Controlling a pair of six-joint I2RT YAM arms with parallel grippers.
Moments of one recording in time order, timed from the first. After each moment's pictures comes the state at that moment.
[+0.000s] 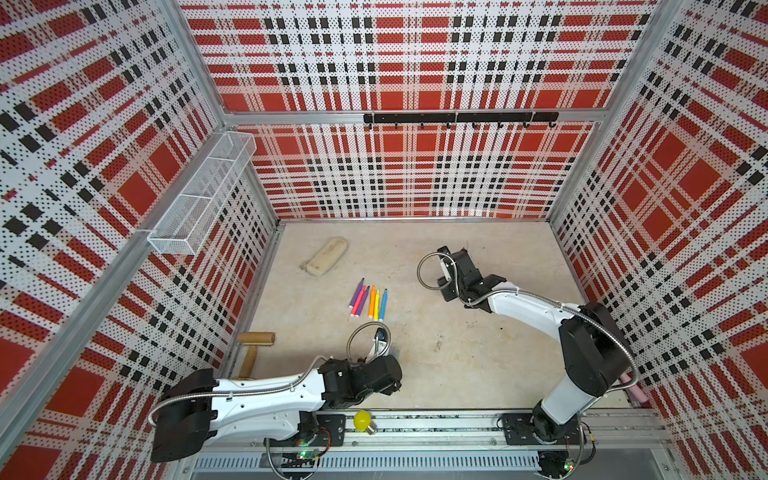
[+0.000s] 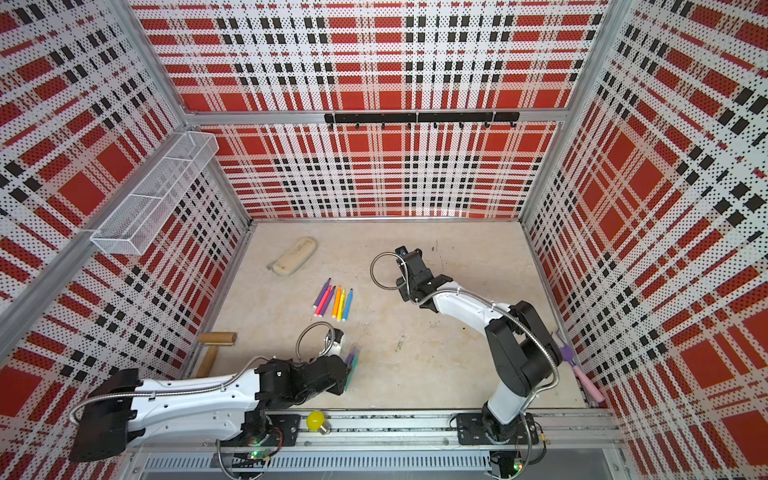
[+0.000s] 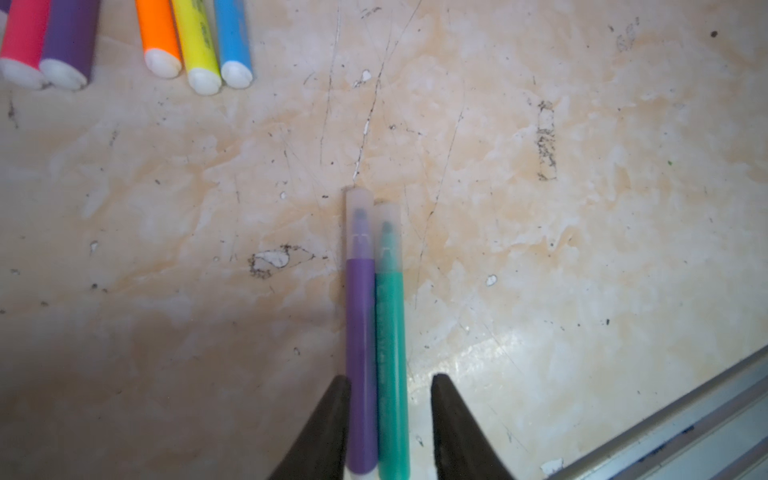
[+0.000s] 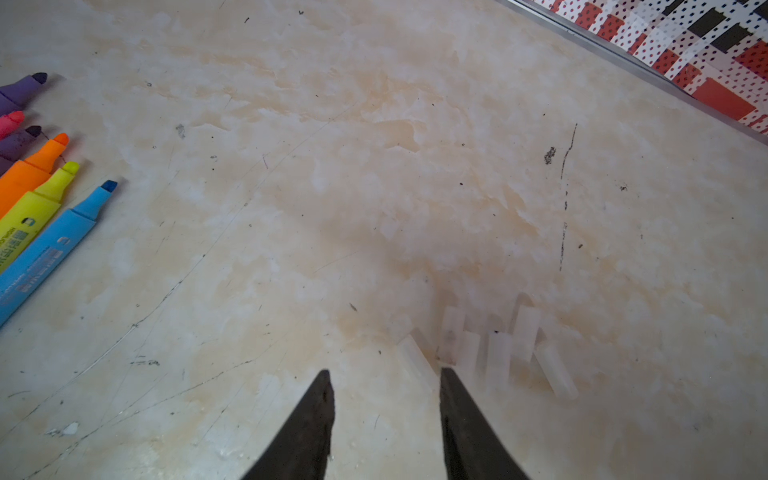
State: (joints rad) left arm -1.24 1.03 0.47 -0.46 -0.41 -0.86; right arm 0.61 1.67 1.10 -0.26 0.28 0.04
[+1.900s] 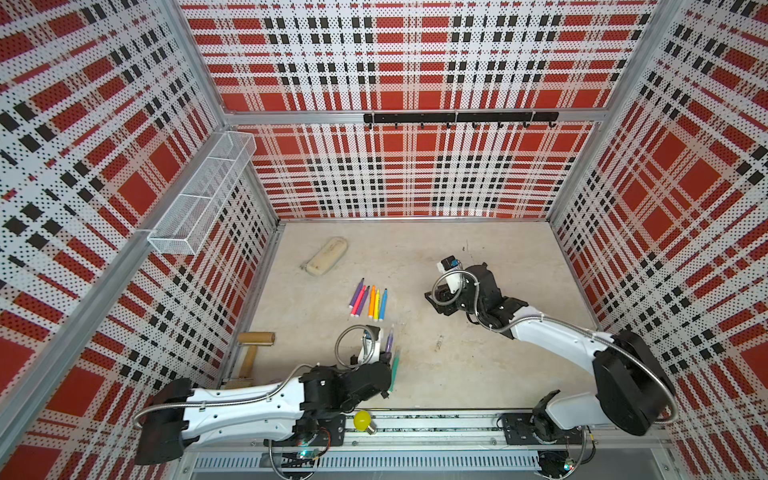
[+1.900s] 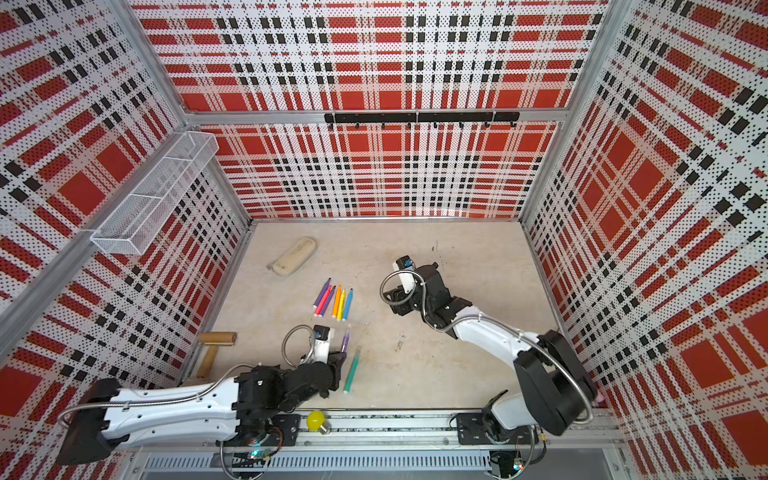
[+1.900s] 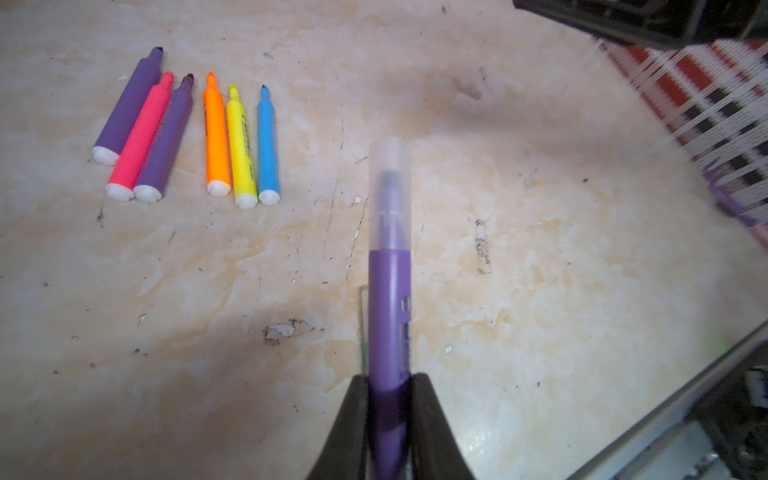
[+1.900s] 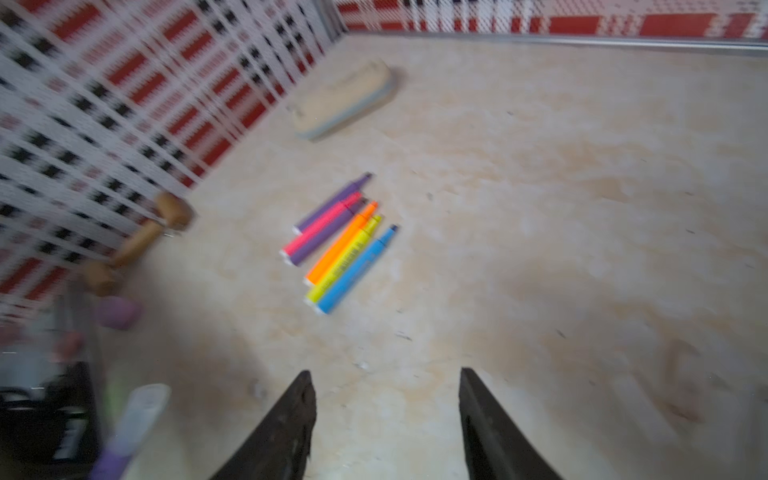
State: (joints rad) left arm -1.31 0.72 0.36 -0.33 -0.61 -0.84; right arm 0.61 1.37 0.77 0.19 -0.32 0.28
